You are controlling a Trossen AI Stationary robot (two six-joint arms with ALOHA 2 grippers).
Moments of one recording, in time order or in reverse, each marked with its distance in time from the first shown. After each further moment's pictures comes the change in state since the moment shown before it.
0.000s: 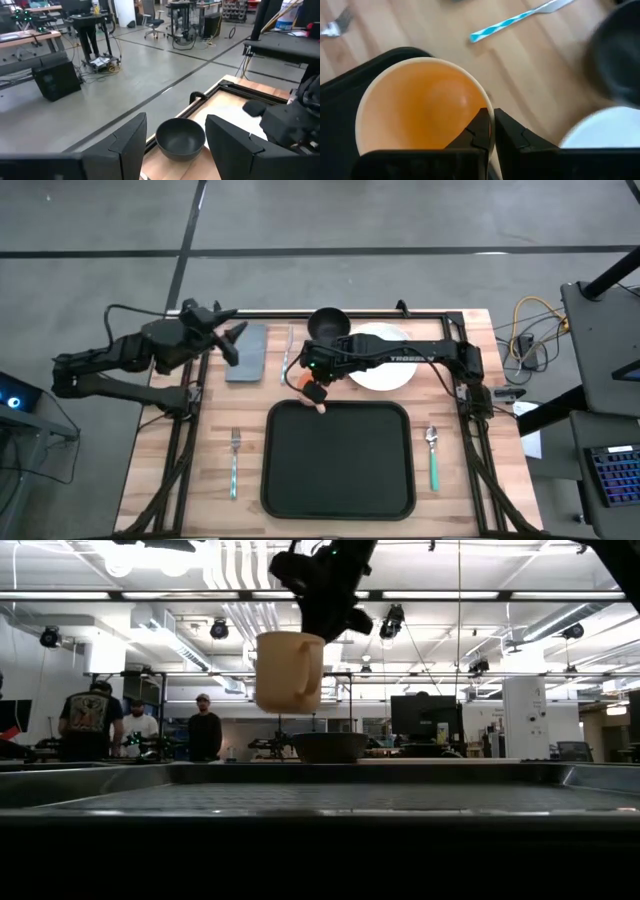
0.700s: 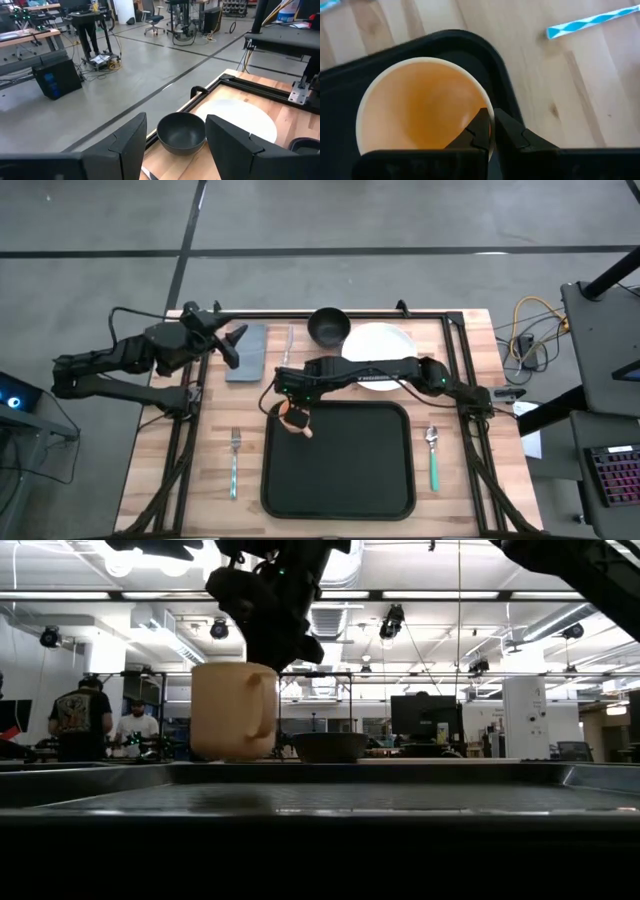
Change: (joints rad) left arm 0.000 -0.009 -0.026 0.000 0.002 0.010; right arm 0.076 0.317 0.343 -0.093 -0.096 -0.070
